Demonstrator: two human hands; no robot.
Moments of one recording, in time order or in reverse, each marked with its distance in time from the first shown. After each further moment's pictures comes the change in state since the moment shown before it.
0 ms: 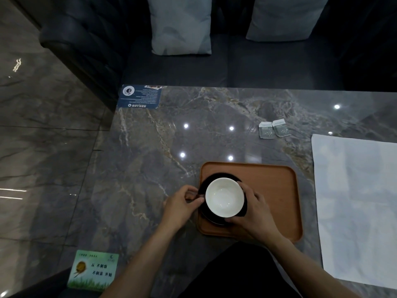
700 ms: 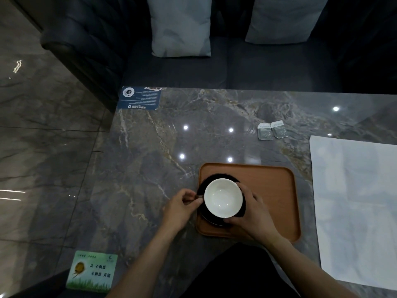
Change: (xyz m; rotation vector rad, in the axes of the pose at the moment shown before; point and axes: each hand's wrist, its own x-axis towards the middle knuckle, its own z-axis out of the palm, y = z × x) left_hand -0.001 -0.011 0.008 -0.120 0.015 -0.041; right_hand 0.000 0.000 -0.003 0.005 -0.011 0.026
